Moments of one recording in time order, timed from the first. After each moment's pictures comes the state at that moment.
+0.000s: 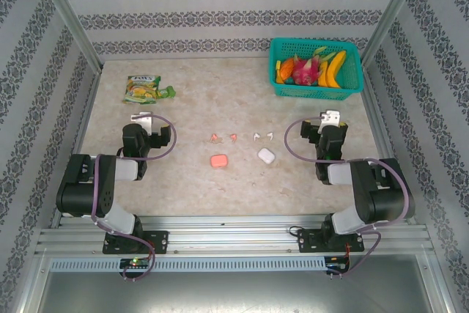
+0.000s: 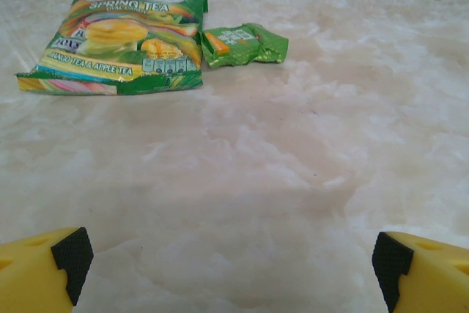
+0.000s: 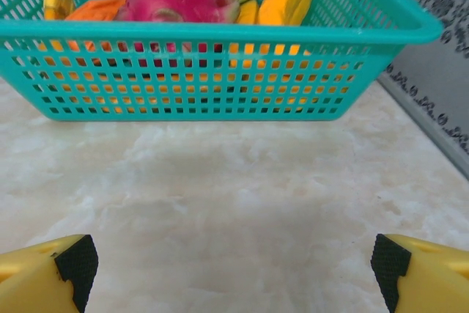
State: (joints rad) left arm 0.03 1.56 0.42 0.69 0.00 0.01; right arm 0.07 1.49 0.33 0.85 0.25 0.04
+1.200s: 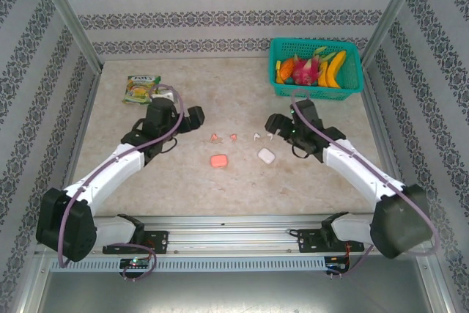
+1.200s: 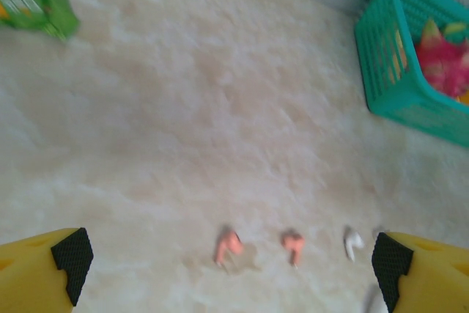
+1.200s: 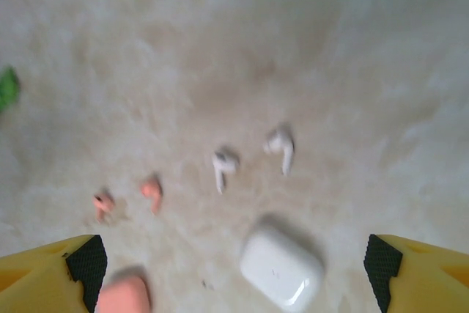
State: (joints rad) left arm -0.39 1.26 0.86 -0.20 -0.05 -0.60; right arm 0.40 1.29 0.88 -0.47 0.00 0.83
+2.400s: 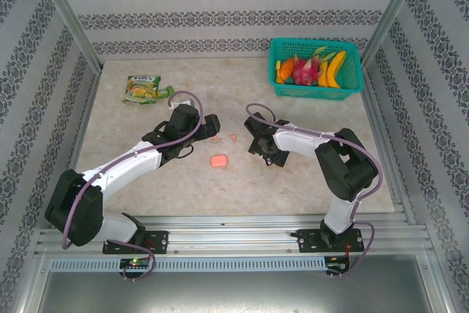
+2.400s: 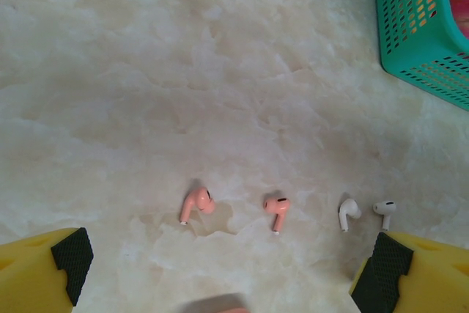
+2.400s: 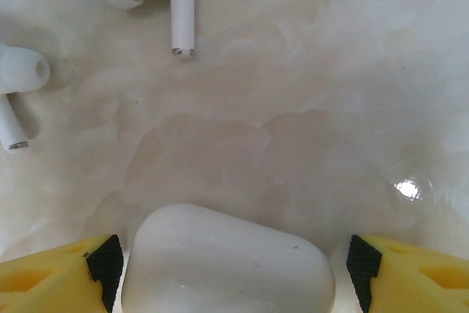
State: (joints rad) left arm -0.54 1.38 0.90 -0.21 -0.16 -0.73; right arm 0.61 1.80 1.07 -0.65 0.19 1.09
